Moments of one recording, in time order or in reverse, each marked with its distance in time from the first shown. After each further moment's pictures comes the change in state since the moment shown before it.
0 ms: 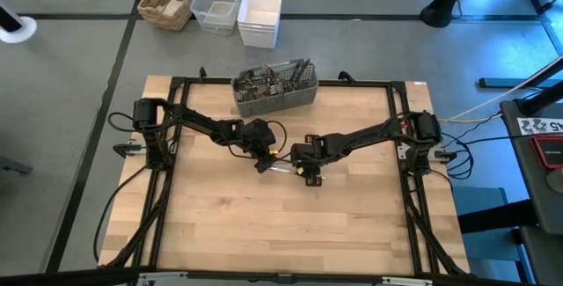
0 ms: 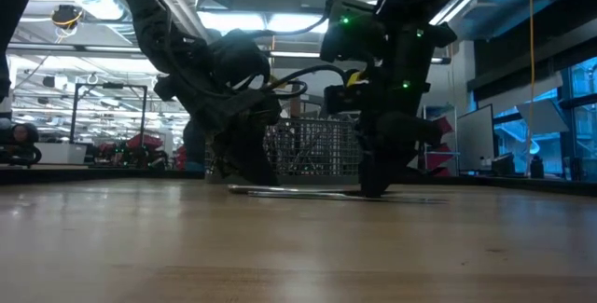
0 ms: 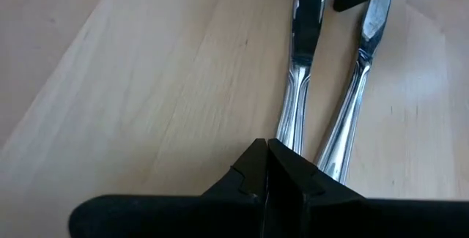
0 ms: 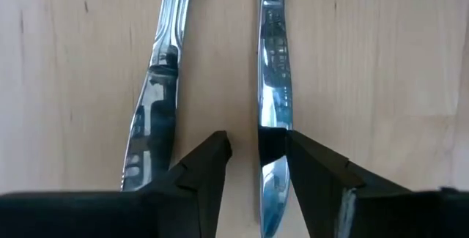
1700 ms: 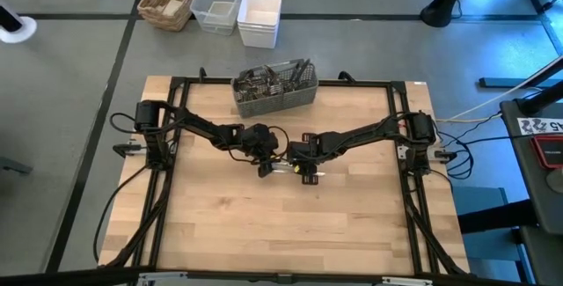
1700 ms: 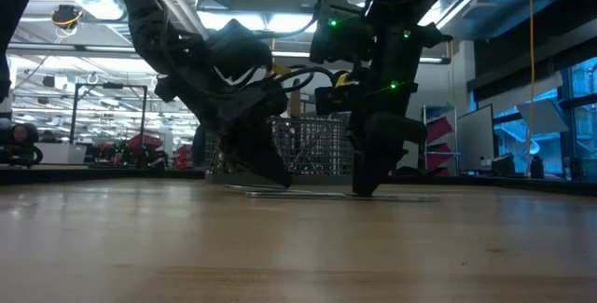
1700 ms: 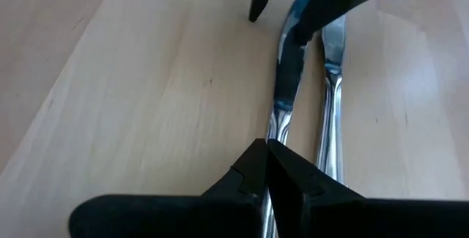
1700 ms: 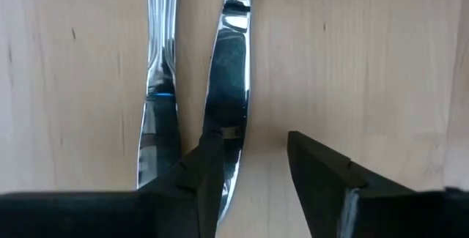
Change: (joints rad) left arm -0.051 0.003 -0.001 0.136 -0.055 0.104; right arm 0.000 0.035 0.073 -0.027 -0.019 0.001
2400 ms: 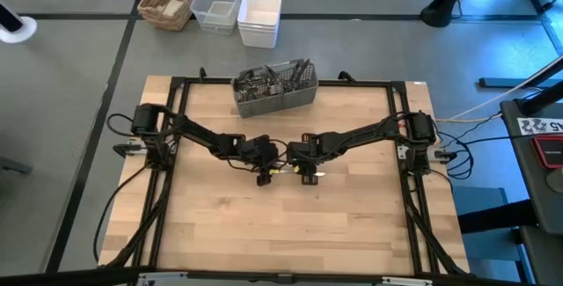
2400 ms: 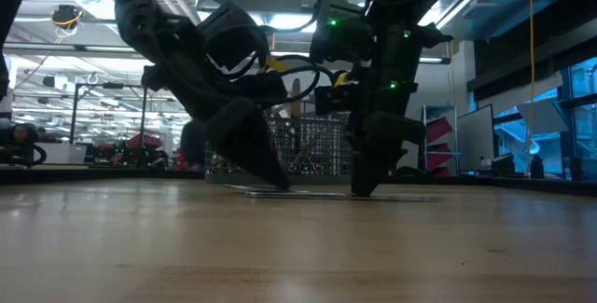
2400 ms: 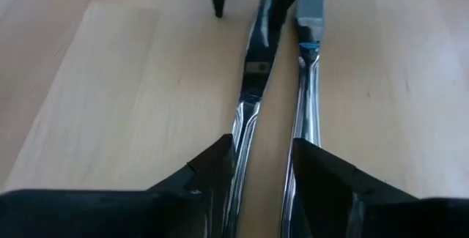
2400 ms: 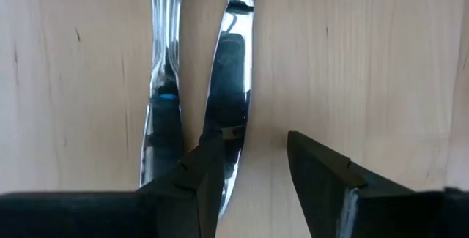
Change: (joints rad) left arm -0.114 -0.004 0.004 -0.043 -0.213 0.129; right arm 0.001 0.000 0.000 -0.002 -0.001 0.000
